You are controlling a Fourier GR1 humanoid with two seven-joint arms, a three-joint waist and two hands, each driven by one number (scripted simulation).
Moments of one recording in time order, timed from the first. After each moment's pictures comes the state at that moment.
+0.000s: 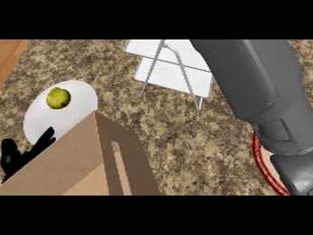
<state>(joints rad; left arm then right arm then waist) 0.08 0.61 -0.36 -1.43 0.55 0.30 0.14 -1.45 -0.11 0.00 -0.80 0.94 -0.11 0.89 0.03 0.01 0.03</state>
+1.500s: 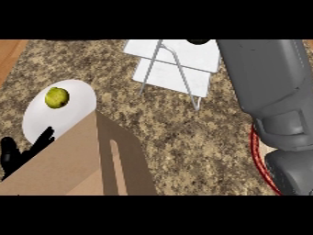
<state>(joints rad) 0.04 0.68 -0.44 -1.40 0.66 0.34 0.08 -1.50 -0.08 -0.24 -0.79 0.80 -0.54 0.78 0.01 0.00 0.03</state>
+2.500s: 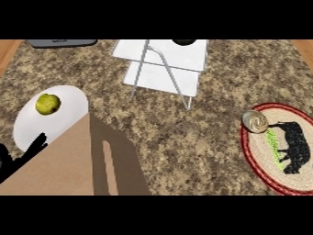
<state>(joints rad) 0.07 0.73 -0.48 -1.39 0.74 0.38 0.04 -1.26 -0.31 -0.36 -1.21 0.80 -0.54 0.92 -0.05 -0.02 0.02</state>
